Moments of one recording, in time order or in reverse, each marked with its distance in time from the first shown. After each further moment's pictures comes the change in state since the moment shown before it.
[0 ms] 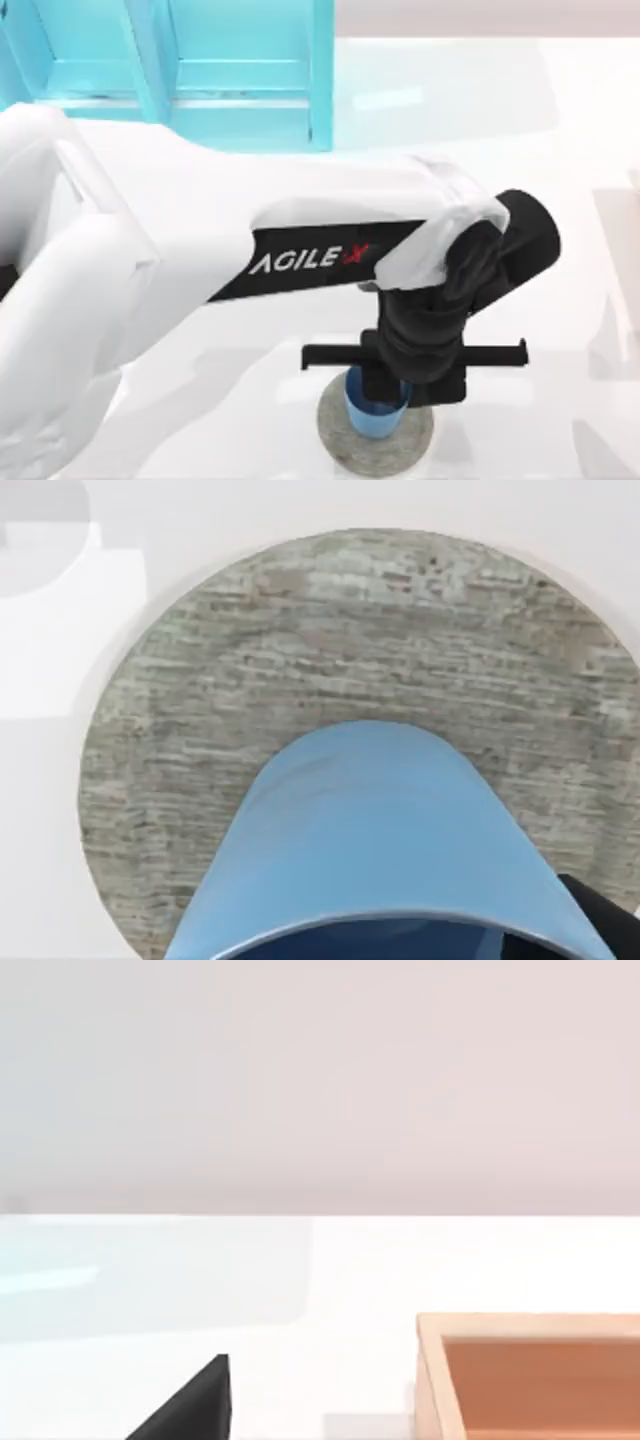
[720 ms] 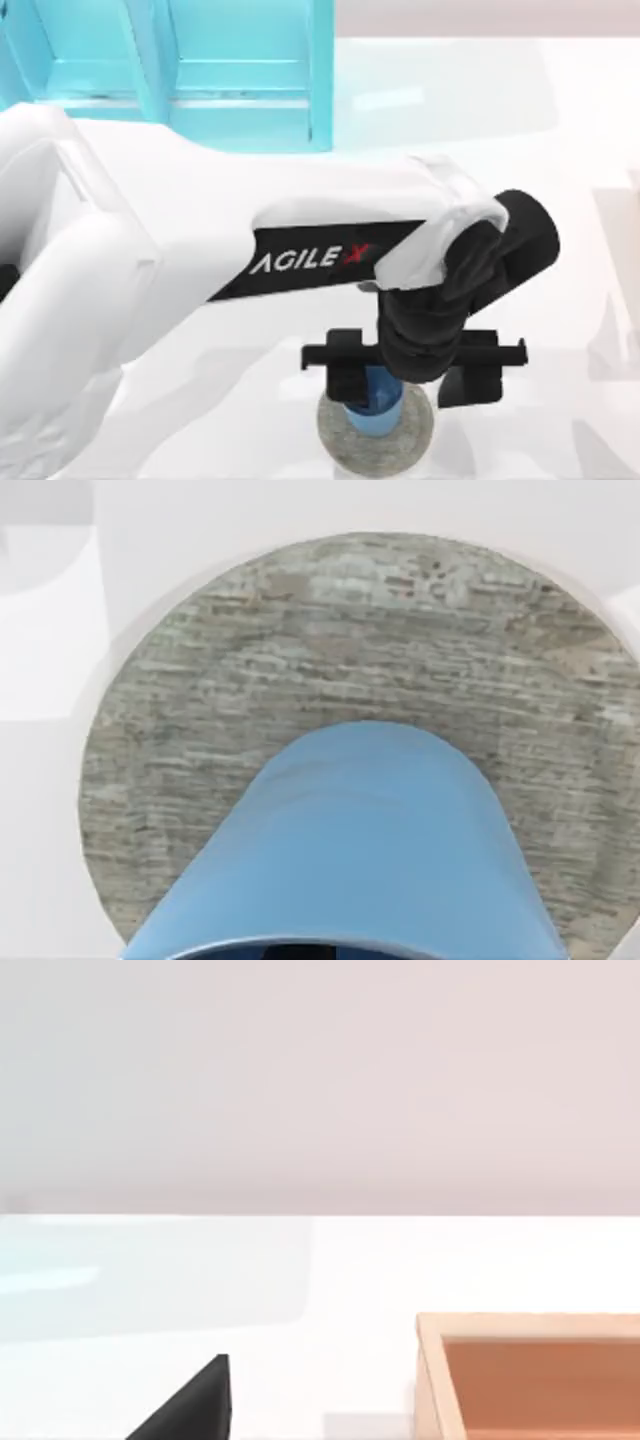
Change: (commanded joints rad) left arm 0.000 0.000 0.000 0.000 0.000 0.000; right arm 0.000 0.000 0.000 0.000 0.000 0.000
